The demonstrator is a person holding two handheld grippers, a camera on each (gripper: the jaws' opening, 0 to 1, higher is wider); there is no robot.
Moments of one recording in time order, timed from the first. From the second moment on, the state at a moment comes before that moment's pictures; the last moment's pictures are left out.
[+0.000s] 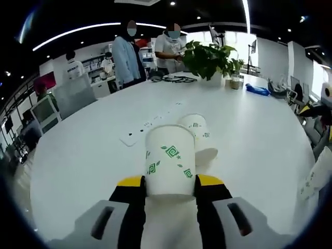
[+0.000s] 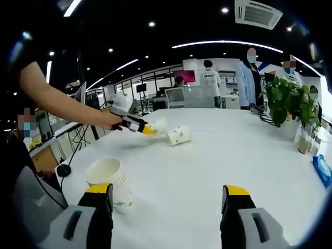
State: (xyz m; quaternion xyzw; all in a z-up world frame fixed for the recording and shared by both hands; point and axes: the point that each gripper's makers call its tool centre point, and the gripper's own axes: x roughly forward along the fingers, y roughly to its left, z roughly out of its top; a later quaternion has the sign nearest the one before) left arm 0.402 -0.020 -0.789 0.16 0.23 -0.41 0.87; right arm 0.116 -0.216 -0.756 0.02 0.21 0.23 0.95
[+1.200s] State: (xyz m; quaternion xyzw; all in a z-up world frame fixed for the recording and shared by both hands) left arm 0.300 -0.013 -0.720 0.15 0.19 -0.41 0.88; right arm 0.112 -0.192 -0.735 0.01 0.18 0.27 0.94
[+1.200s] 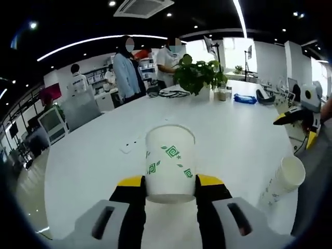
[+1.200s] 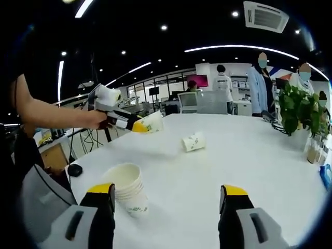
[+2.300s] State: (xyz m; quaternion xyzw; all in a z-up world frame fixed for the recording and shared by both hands) left arm 0.180 -0.053 -0.676 0.16 0.15 -0.48 0.85; right arm 0.123 -0.147 -0.657 0.07 0.13 0.37 0.92
